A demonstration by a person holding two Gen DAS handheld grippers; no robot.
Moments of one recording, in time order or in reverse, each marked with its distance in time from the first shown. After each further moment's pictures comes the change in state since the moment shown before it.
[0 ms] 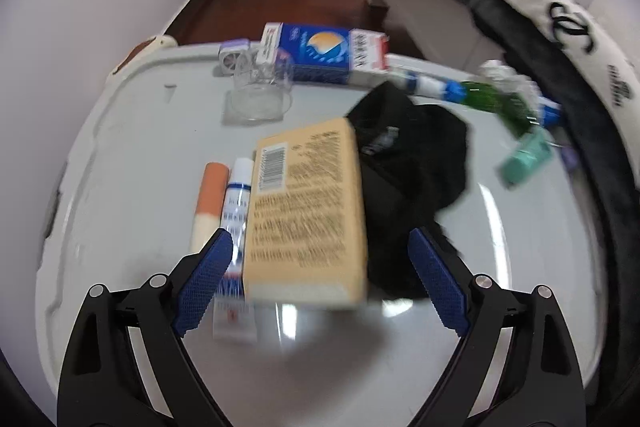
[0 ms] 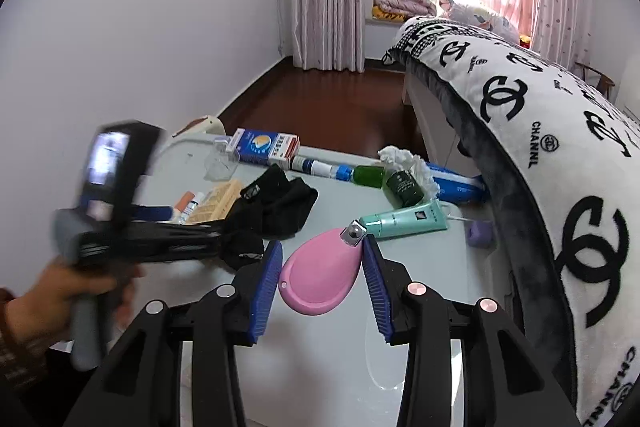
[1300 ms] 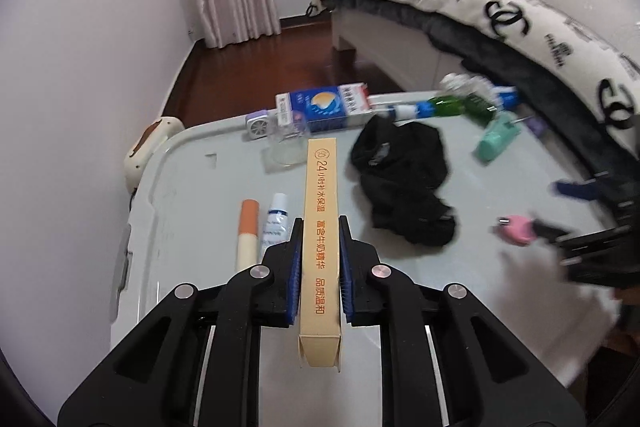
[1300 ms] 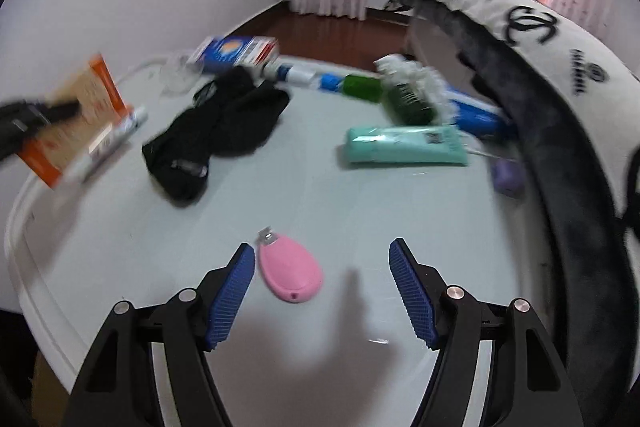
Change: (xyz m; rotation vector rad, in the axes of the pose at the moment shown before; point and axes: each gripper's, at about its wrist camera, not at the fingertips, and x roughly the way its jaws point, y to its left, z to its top) left arm -0.102 0.024 -0.036 0.254 -0.217 -0.023; right arm 0.096 -0.010 -0.053 -0.079 0.210 -0.031
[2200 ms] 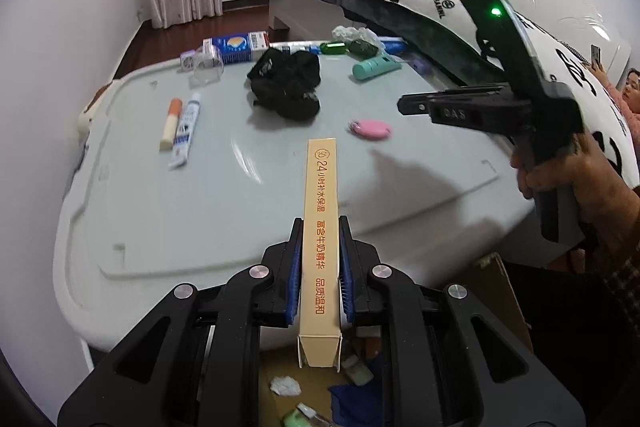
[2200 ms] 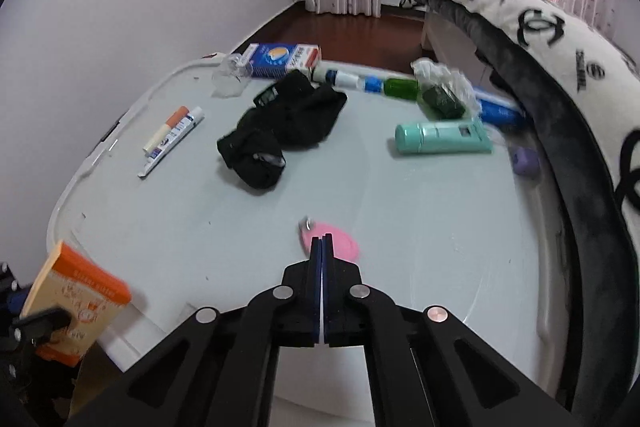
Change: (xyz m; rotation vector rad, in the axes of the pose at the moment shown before) left arm -0.087 -0.054 -0.112 0.016 0.059 -0.225; right arm -0.045 0.029 -0.010 0.069 0.005 0.103
